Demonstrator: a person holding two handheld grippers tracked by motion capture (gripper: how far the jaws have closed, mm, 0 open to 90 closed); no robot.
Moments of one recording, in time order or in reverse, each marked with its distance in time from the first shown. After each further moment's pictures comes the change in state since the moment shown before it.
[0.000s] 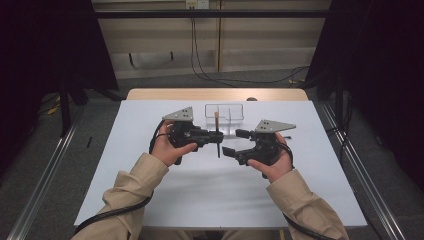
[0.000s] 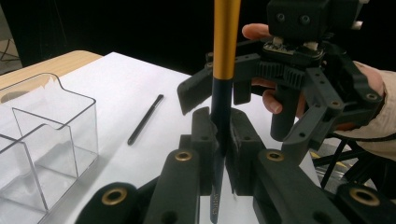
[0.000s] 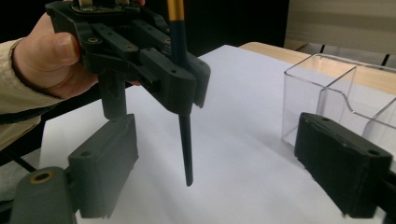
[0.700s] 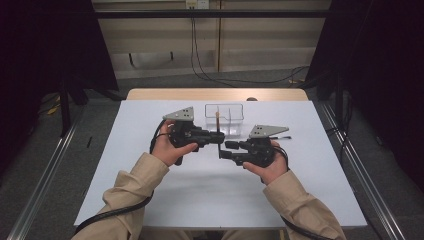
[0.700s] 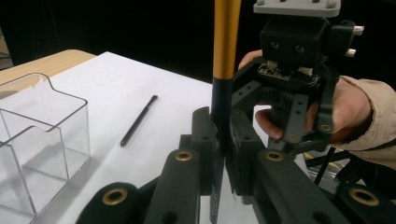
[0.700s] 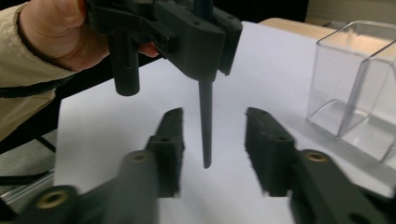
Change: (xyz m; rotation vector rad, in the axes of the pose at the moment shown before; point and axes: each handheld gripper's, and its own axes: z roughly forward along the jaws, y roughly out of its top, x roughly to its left) left arm -0.001 0.001 0.000 -0.005 -0.019 -0.017; right arm 0.006 -0.011 0.008 0.074 0.052 -0.001
